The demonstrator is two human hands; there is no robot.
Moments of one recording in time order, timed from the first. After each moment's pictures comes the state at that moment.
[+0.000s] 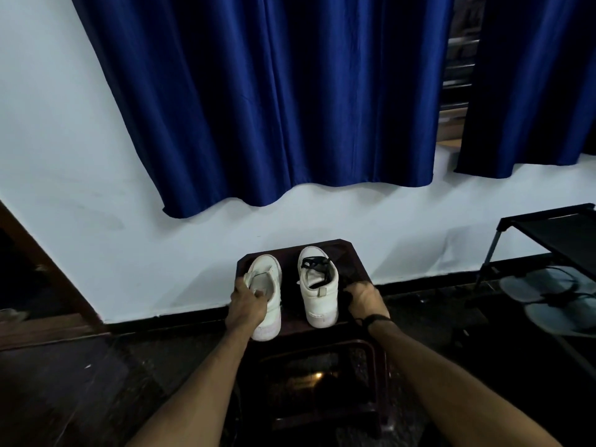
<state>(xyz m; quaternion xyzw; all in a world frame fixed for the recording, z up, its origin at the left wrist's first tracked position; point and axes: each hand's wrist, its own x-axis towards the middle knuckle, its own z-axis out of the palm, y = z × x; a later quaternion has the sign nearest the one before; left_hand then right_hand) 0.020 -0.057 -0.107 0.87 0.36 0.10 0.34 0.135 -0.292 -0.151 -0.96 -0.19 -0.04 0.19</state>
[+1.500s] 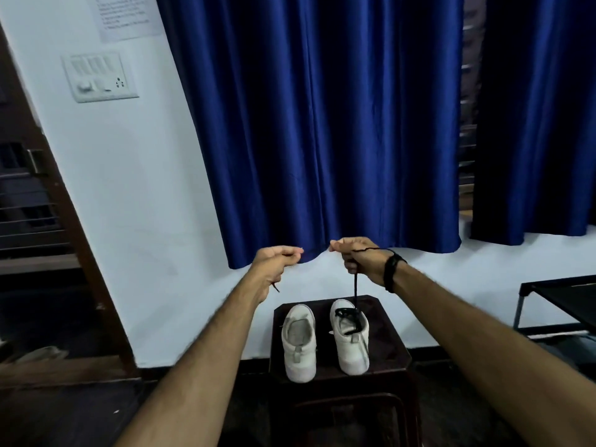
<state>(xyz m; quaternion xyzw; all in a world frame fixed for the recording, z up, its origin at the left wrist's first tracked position) -0.028 -0.056 0.117 0.75 0.13 0.18 0.63 0.074 -0.252 0.118 -0.68 -0.29 0.18 0.65</state>
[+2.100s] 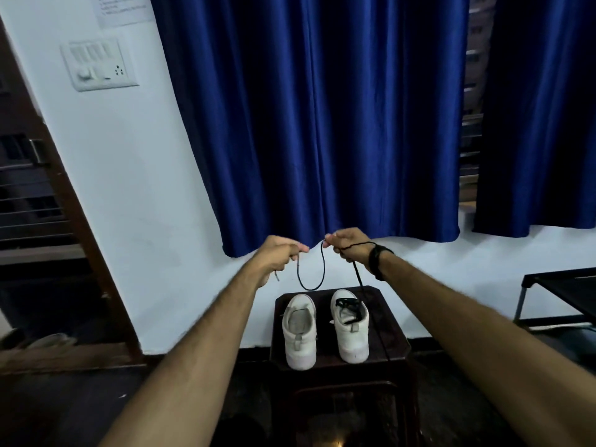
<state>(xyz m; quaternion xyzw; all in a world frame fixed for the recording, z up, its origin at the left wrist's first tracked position) -0.023 -0.060 0.125 0.83 0.14 0.13 0.52 0.080 -0.235 0.115 -0.78 -0.30 0.09 0.54</state>
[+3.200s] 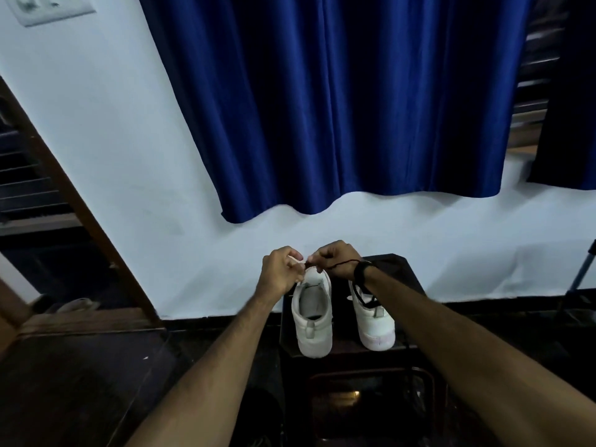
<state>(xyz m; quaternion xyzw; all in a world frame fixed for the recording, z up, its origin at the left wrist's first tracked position) 0.030 -0.013 -0.007 0.86 0.19 0.19 0.44 0.135 -0.149 -0.014 -0.81 -0.32 0.15 0.46</state>
